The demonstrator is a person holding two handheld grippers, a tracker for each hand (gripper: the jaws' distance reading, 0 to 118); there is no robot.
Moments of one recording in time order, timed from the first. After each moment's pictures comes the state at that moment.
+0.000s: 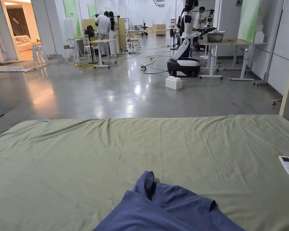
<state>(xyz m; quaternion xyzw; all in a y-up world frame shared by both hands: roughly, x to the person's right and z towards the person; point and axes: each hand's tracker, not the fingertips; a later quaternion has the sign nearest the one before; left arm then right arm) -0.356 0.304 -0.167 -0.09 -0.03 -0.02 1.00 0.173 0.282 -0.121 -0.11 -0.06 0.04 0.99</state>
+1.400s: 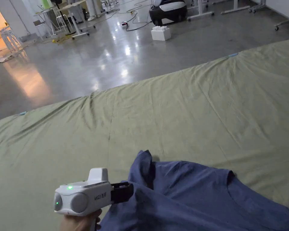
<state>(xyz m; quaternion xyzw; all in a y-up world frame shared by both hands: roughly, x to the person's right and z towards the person) -0.222 0.113 -0.618 -0.42 -0.20 -0.05 0.89 0.220 0.209 -0.143 -0.23 -0.14 -0.08 0.96</state>
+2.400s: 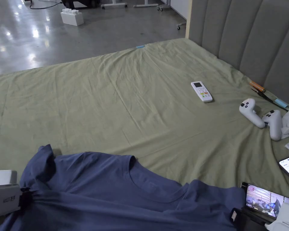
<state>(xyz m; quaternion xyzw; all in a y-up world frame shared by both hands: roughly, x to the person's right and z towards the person) -0.170 0.099 -0.616 -0.46 -0.16 -0.15 0.86 0.292 0.111 -0.236 -0.35 -0.24 -0.29 0.86</state>
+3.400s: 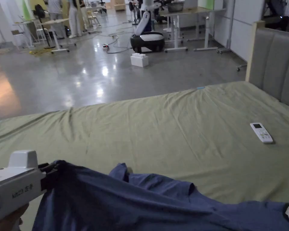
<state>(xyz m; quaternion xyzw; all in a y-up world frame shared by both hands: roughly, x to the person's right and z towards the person) -0.289 0.313 -0.495 -0.23 -0.18 -0.02 0.95 0.267 0.232 -0.259 -0.22 -0.11 -0.22 0.94</state>
